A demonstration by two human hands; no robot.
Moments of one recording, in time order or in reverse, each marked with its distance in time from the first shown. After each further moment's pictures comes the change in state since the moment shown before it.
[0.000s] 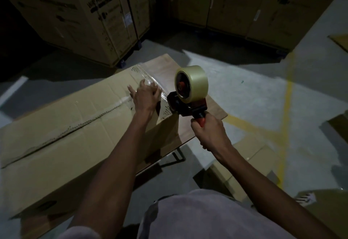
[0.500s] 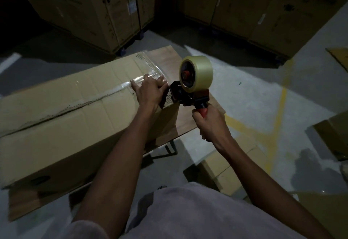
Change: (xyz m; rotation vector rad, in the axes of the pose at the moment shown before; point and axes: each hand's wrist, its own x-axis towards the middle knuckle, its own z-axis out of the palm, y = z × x) left_hand -0.021 0.000 0.008 -0.142 -0.013 -0.073; right_hand 0.000 -0.003 -0.002 -0.005 -0.029 -0.002
